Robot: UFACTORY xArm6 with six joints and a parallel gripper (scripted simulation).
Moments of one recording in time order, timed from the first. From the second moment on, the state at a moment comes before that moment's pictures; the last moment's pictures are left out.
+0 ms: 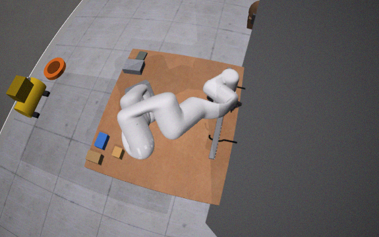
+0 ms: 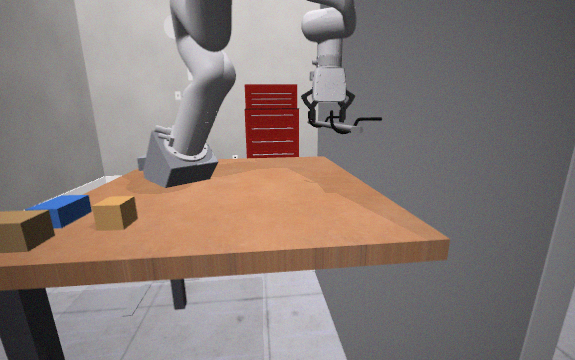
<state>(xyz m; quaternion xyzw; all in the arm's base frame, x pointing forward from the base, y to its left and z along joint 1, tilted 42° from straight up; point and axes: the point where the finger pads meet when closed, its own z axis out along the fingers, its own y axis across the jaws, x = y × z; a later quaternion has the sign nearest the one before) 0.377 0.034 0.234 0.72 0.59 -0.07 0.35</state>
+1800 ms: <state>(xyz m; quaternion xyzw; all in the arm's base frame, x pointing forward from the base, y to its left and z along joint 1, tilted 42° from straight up) 0.377 0.034 0.234 0.72 0.59 -0.07 0.35</state>
